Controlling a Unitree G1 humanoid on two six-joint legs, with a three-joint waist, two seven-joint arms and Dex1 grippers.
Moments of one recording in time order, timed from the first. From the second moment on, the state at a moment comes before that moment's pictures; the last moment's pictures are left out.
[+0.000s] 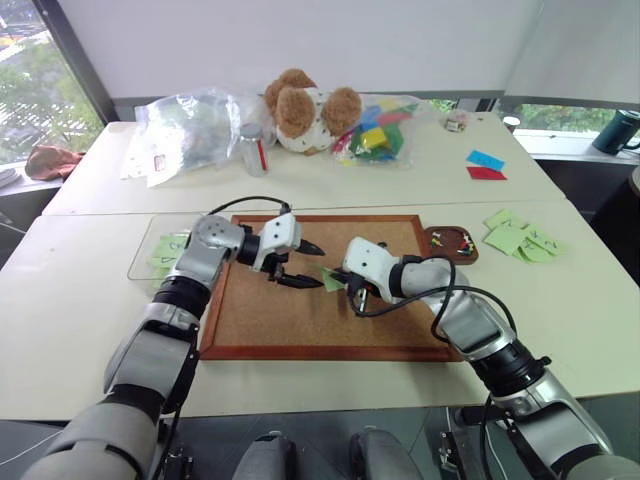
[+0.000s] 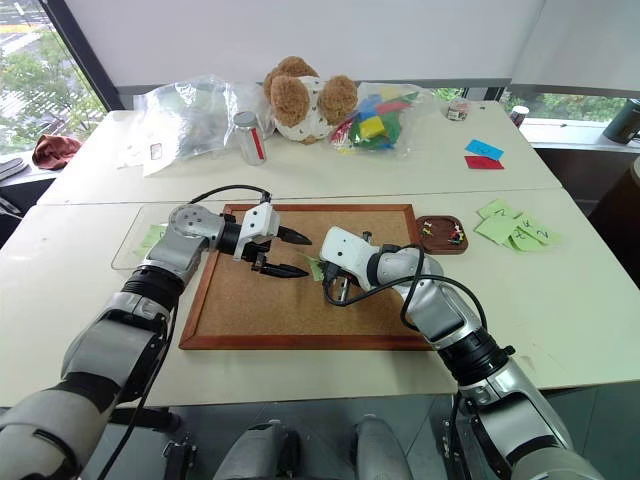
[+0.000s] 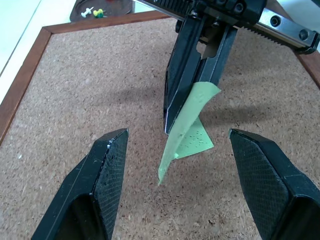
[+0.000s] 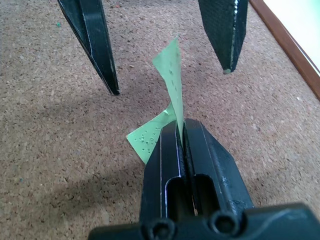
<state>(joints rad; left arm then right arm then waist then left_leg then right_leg) -0.94 0.37 -0.22 0.85 -0.05 -0.23 -1.42 -0.56 -0.49 0.40 -0.05 -0.19 0.33 0.83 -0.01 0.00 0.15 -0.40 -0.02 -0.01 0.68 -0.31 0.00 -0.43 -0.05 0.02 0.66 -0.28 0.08</state>
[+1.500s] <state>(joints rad) -0.79 0.28 -0.13 0.62 -0.15 -0.04 -1.33 -0.67 -0.49 0.37 -0.25 -0.05 0.51 0.98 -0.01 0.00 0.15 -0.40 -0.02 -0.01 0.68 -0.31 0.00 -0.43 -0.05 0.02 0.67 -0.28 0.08</state>
